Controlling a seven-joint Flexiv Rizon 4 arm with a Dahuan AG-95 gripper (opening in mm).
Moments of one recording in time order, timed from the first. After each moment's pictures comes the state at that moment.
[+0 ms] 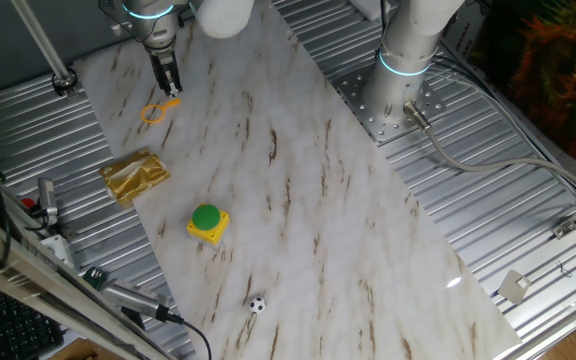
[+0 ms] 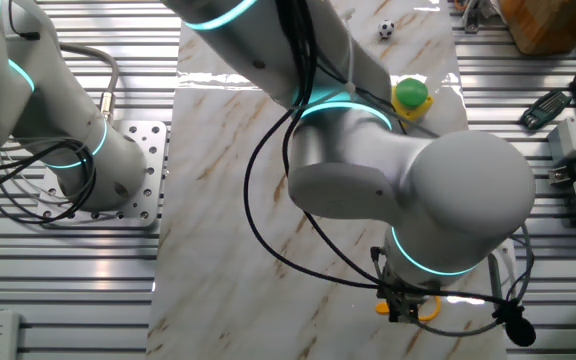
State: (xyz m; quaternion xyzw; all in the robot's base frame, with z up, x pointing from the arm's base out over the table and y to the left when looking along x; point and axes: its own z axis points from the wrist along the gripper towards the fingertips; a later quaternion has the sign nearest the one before) arm 0.530 -0.239 0.046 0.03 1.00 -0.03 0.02
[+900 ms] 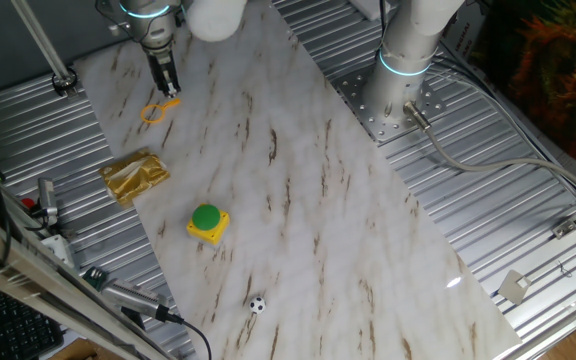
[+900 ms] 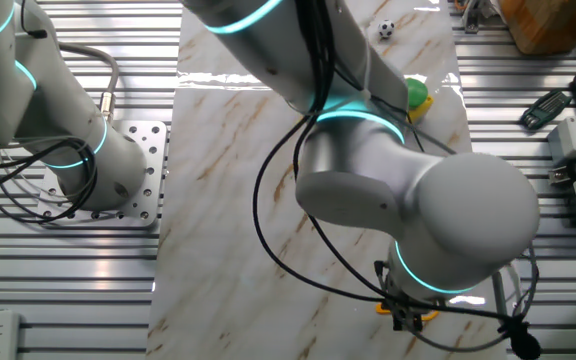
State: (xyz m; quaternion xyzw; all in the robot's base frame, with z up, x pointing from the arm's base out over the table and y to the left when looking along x) arm 0.537 -0.250 0.035 0.01 1.00 -0.02 0.02
